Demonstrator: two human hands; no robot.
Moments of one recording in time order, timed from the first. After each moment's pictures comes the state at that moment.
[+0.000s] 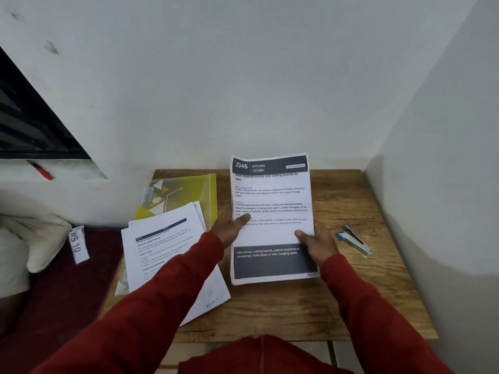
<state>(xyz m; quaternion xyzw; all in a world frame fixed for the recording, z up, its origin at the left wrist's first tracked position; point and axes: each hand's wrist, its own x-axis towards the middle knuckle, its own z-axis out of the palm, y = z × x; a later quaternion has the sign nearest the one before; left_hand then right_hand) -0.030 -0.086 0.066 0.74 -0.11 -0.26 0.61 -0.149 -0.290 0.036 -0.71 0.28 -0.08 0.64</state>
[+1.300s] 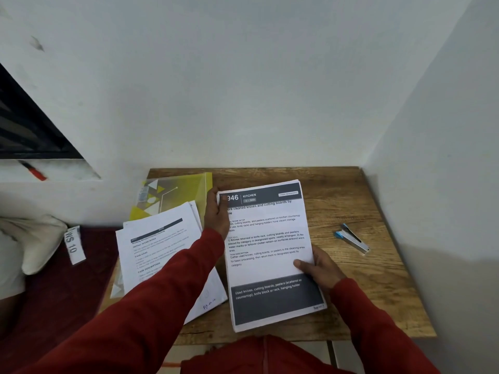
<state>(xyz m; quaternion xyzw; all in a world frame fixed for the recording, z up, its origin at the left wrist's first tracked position) -0.004 -0.098 0.035 0.74 -0.04 -0.06 0.67 -0.198 -0.291 0.009 -0.65 0.24 0.04 0.72</state>
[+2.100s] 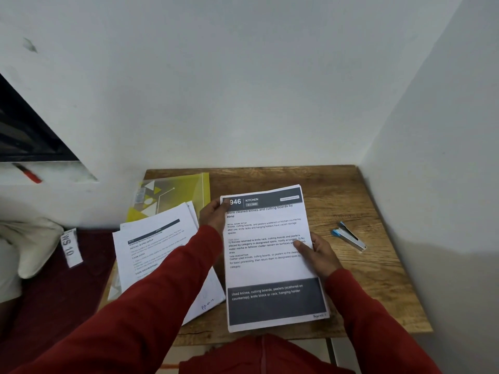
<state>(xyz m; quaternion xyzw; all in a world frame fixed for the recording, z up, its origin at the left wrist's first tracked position) 0.001 -0.103 0.038 0.65 0.13 -0.19 0.73 -0.180 -0.297 0.006 -0.67 0.25 -0.04 0.70</state>
